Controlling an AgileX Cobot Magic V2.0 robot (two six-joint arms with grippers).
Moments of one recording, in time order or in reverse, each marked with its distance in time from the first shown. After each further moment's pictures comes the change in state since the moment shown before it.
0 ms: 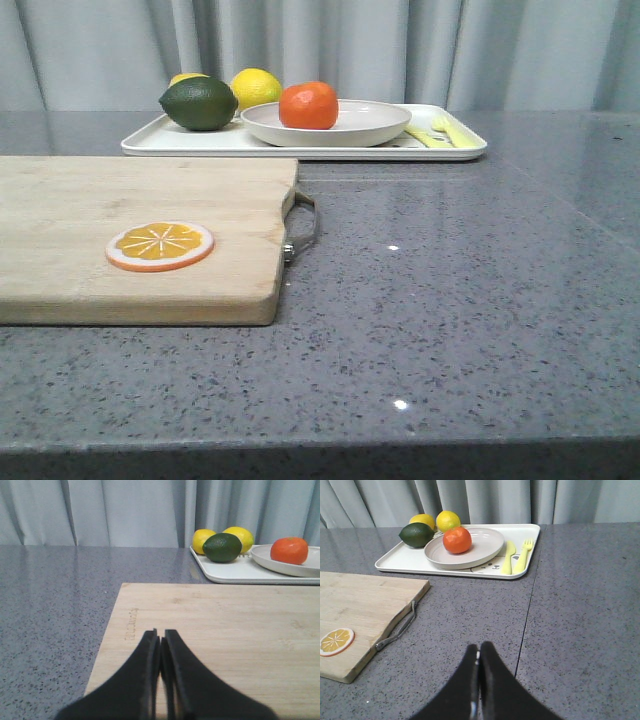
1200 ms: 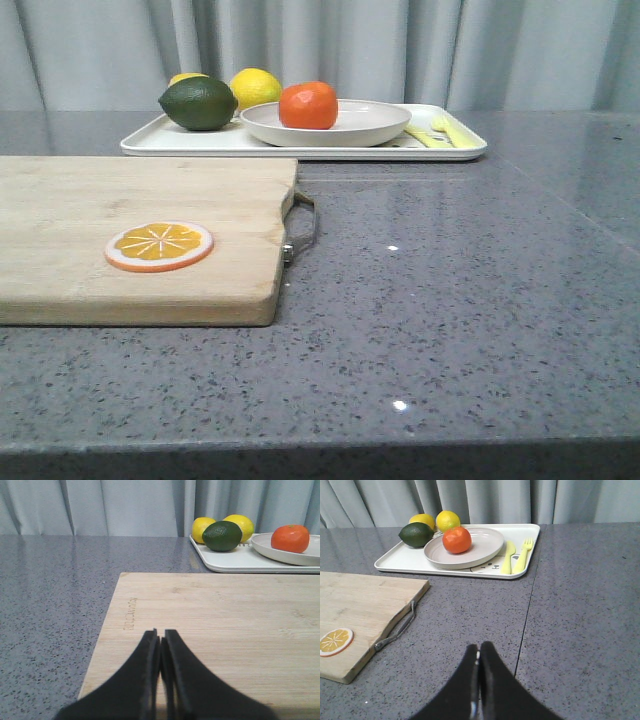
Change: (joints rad) left arm 0.000 0.000 0.000 0.004 0.028 0.000; right arm 0.000 0.000 0.013 0.000 -0.014 0.000
